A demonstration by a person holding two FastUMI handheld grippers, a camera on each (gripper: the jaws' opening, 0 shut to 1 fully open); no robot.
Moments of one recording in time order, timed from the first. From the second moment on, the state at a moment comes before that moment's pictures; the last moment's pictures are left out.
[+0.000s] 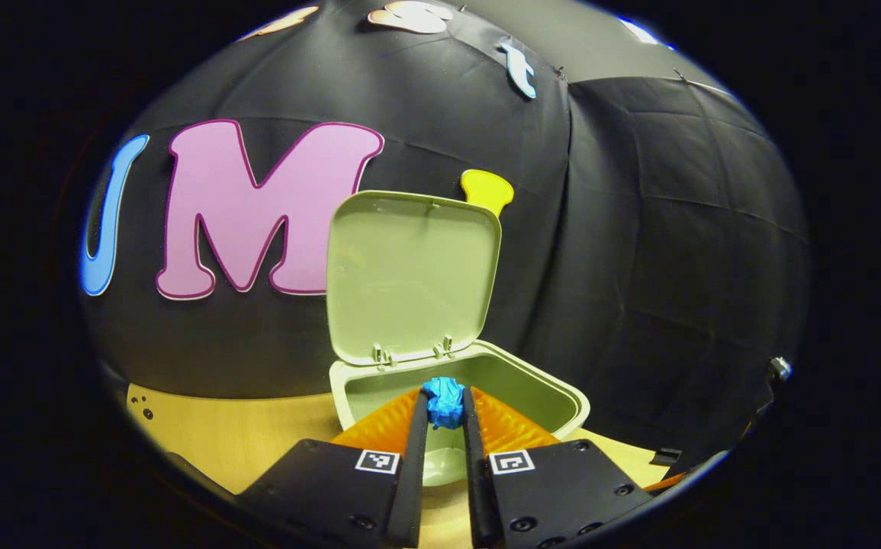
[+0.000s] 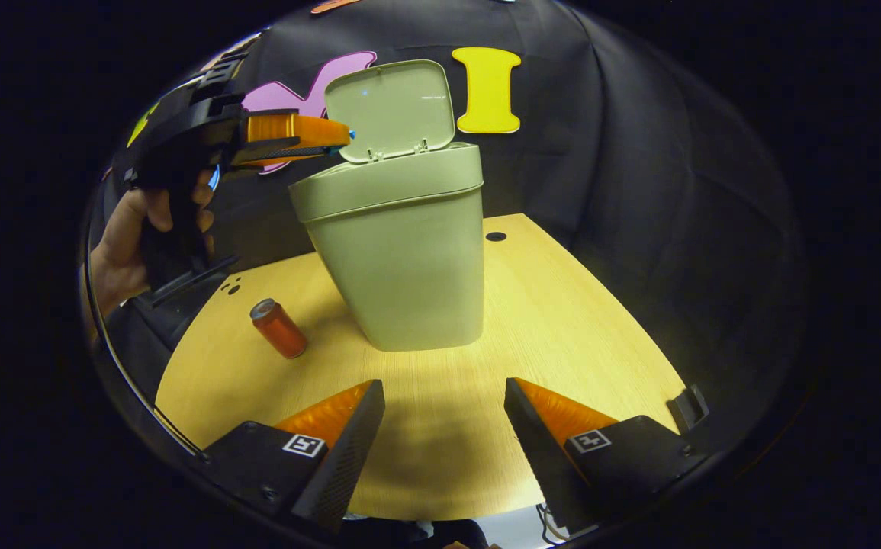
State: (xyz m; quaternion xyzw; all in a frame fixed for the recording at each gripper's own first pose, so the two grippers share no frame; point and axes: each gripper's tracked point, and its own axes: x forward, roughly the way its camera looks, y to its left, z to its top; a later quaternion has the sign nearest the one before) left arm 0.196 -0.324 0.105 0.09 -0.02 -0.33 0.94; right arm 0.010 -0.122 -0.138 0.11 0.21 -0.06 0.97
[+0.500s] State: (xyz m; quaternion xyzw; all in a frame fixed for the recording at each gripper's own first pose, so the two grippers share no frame) left arm 0.186 -0.302 0.111 0.09 -0.06 -0.29 0.95; right arm 0.028 -0.111 -0.144 0.10 0.22 -0.01 0.97
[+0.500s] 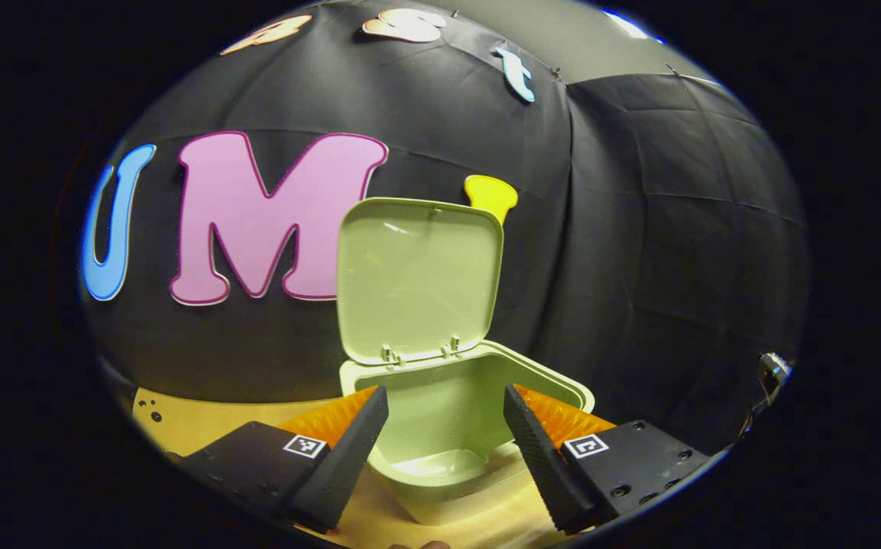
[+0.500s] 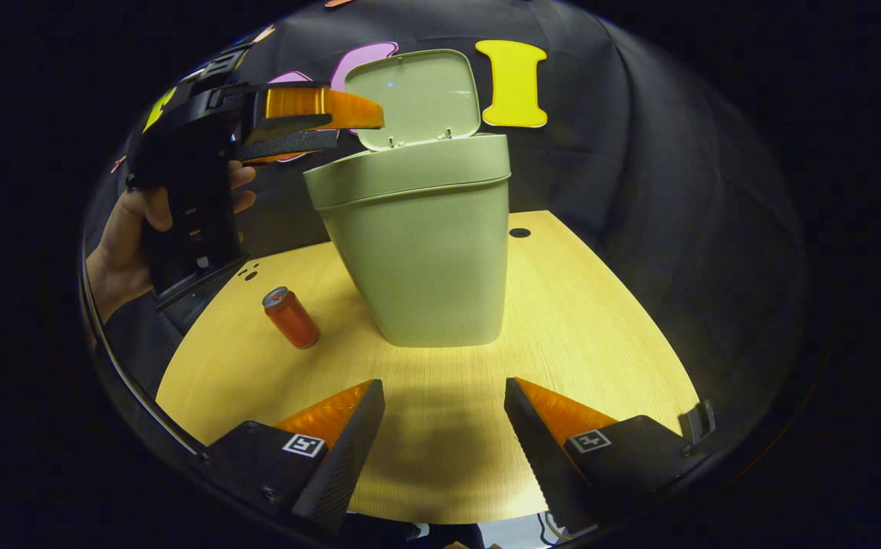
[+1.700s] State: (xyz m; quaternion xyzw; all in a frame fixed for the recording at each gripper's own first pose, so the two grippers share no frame) left arm 0.058 0.099 -0.015 -0.01 0.05 0.15 0.99; right arm 0.138 0.100 -0.167 -0.01 0.24 0.23 0.94
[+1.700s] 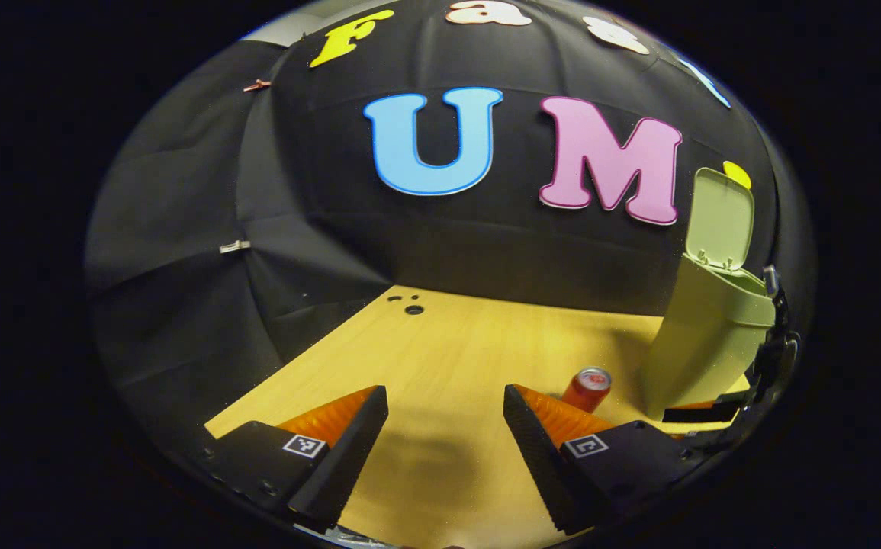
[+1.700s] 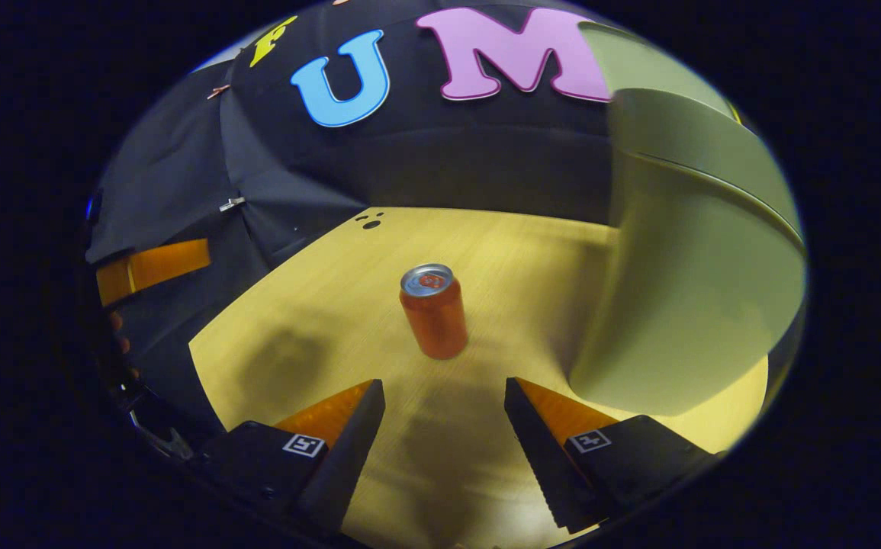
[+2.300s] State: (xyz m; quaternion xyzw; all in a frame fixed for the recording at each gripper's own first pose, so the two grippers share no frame) left arm 0.001 0.163 -0.054 -0.05 0.08 0.23 0.97; right arm 0.230 0.148 -0.185 -0.01 0.26 0.20 0.94
